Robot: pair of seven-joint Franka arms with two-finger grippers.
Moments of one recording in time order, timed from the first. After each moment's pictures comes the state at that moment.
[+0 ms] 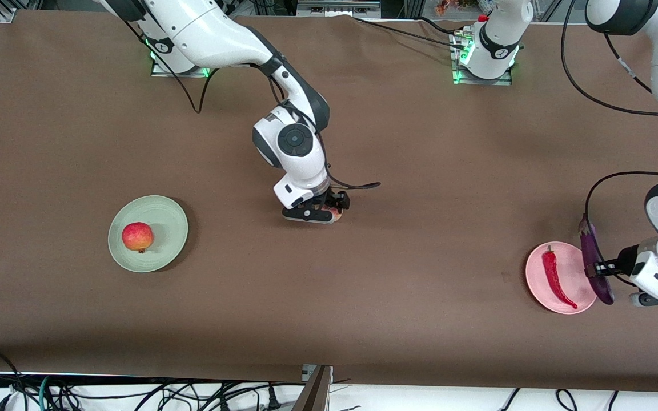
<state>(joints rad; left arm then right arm) 0.35 0.83 -0.17 -1.30 0.08 2.13 0.09 0.67 0.80 0.09 -1.47 -0.05 2.43 0.91</state>
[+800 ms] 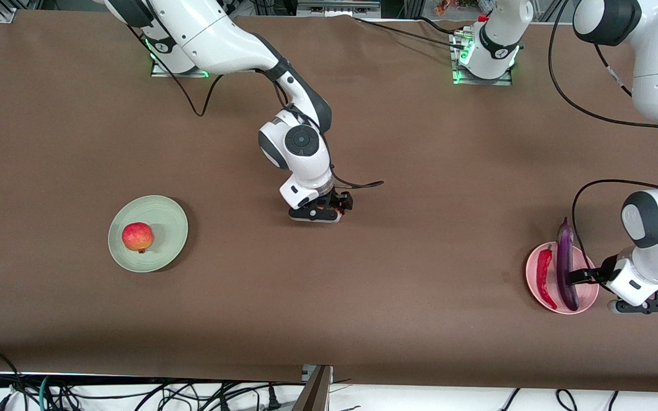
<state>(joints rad) 0.29 0.84 -0.13 -1.27 0.12 2.16 0.09 0.68 0.83 0.09 -1.46 -0.09 2.48 0.91</state>
